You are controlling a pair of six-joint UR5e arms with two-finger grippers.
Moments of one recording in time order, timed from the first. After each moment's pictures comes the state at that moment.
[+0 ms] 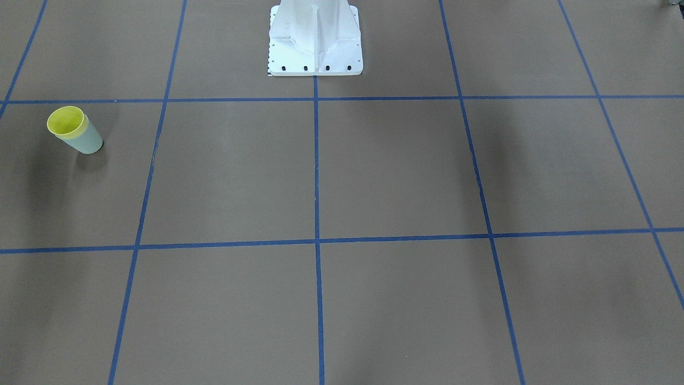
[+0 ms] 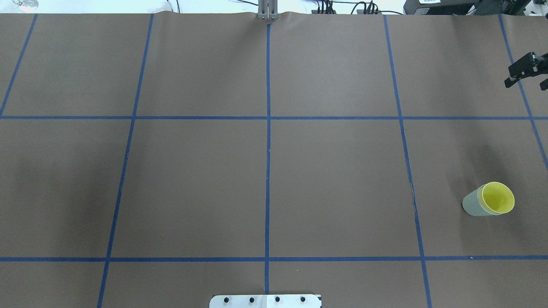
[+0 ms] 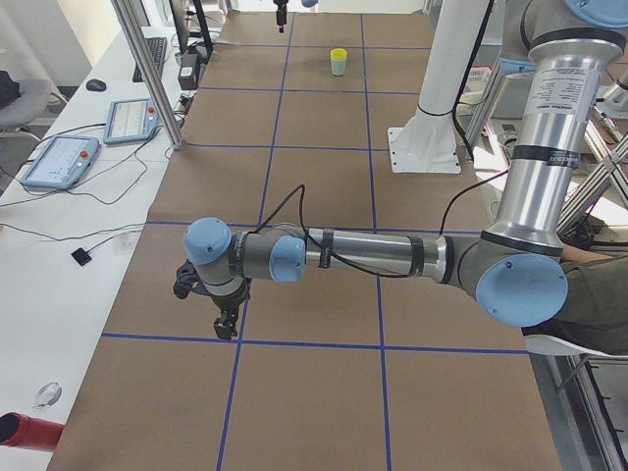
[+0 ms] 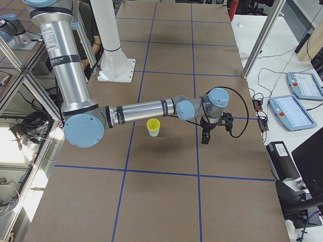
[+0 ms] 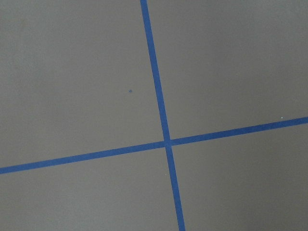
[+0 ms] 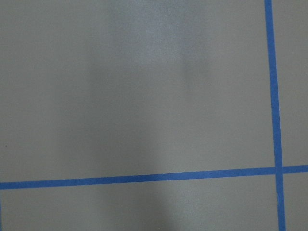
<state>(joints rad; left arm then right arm) -1.54 -1.73 -1.49 -1.56 -2.35 0.09 1.33 -1.33 1.52 -1.52 2.35 0.40</state>
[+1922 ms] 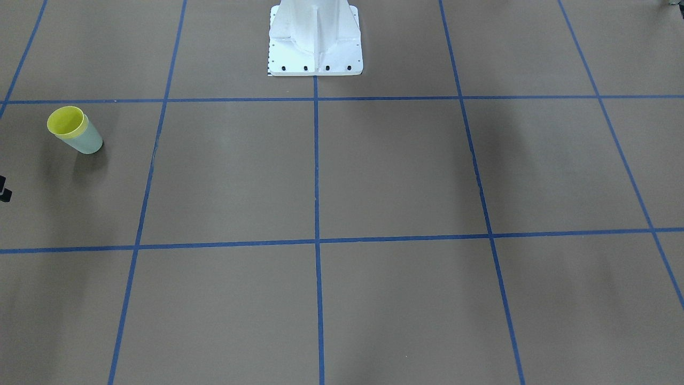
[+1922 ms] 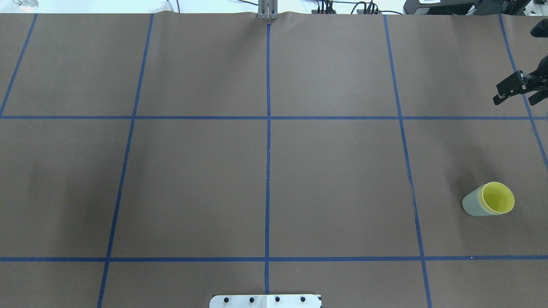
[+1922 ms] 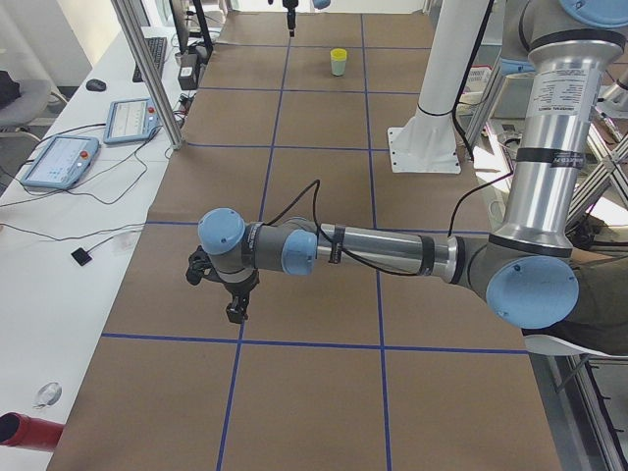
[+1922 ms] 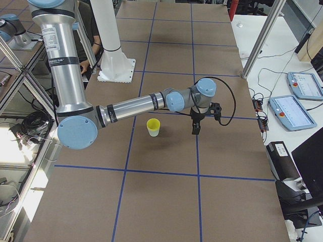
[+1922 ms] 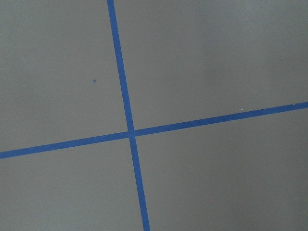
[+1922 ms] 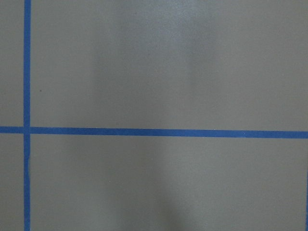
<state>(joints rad) -1.51 -1.69 -1.56 -1.58 -2.42 0.05 1.26 -1.40 1.68 -1.56 2.34 0.41</state>
